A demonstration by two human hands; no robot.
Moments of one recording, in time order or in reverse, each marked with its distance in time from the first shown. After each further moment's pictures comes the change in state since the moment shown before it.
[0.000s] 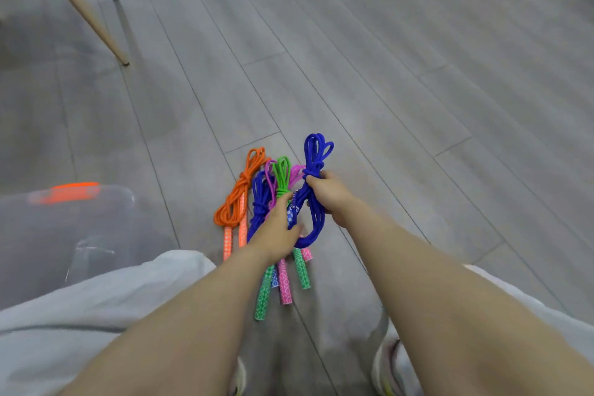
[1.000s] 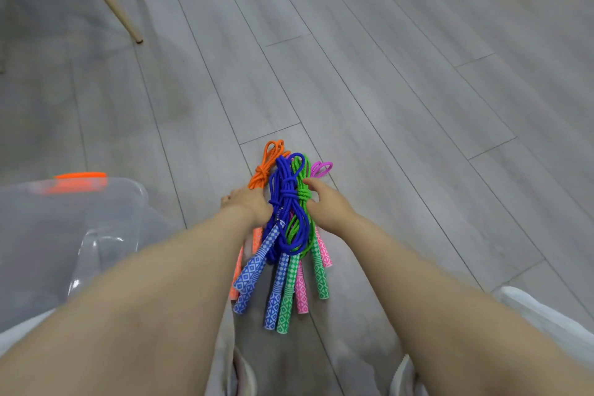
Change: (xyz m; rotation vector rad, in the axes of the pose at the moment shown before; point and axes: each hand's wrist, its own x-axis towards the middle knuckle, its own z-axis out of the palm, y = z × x) left_hand 0.073 -0.043 -0.078 0.752 -0.023 -0.356; right_hand 0.041 0.026 0.040 -0.649 -0.118 -0.232
